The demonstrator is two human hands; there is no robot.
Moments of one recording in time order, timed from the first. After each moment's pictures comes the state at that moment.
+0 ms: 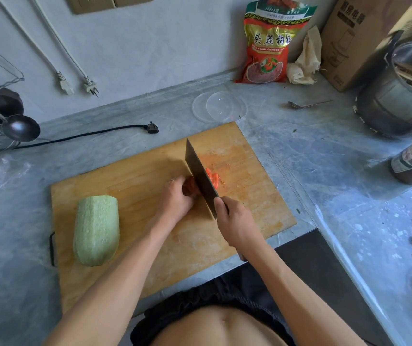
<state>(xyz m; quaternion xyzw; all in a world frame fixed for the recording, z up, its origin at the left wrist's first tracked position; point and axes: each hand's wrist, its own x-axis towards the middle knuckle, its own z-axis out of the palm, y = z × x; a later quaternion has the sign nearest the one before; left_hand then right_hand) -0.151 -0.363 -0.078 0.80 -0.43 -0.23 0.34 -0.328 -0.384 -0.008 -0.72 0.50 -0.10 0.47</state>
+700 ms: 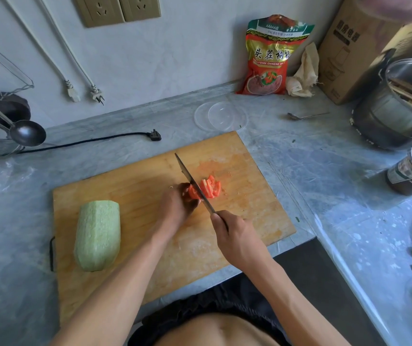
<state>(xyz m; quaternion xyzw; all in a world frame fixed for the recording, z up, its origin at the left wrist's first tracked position) -0.147 -0.366 -0.088 0.81 -0.42 -0.25 0.32 -0.339 -0.367 0.006 -0.78 0.44 -0.10 0.43</state>
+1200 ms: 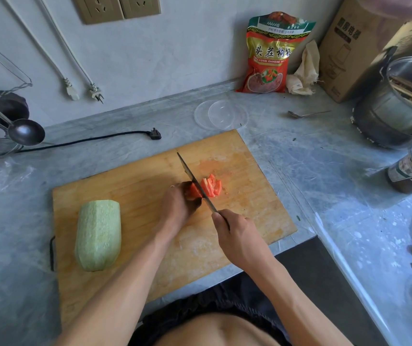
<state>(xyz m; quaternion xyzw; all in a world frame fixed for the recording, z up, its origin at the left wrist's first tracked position) -0.158 -0.366 -0.067 0.83 -0.42 -0.21 0.30 -0.338 -0.366 0.011 -0.78 0.45 -0.09 0.43</state>
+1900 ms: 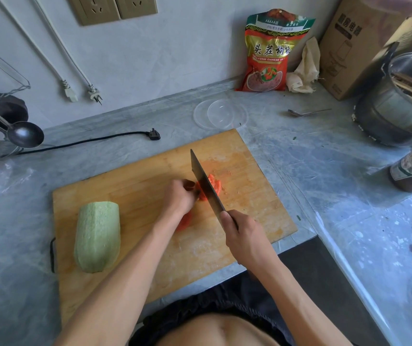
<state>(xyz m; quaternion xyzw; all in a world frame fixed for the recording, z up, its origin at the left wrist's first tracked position) -0.161 -0.387 -0.045 0.83 -0.25 -0.36 0.35 -0.348 -0.372 0.010 -0.73 0.47 -0.12 0.47</state>
